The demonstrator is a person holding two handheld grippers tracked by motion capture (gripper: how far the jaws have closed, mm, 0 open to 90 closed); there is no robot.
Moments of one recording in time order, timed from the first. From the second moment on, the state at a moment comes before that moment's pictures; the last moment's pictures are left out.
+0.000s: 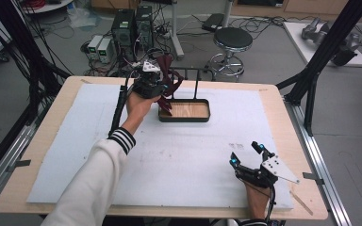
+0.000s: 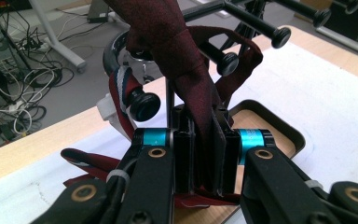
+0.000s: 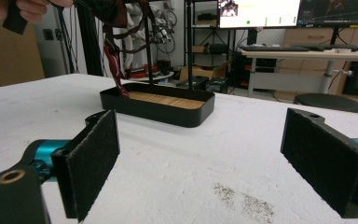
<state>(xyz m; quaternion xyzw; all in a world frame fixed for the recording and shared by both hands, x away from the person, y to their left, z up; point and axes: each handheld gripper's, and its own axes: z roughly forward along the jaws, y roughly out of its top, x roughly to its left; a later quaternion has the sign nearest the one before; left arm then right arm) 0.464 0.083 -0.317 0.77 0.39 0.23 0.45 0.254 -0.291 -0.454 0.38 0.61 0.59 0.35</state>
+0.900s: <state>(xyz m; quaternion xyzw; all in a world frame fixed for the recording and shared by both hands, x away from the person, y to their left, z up) 0.458 0.084 -0.315 0.78 0.38 0.19 0.46 0.255 -0.292 -0.454 0.38 0.61 0.59 0.35</state>
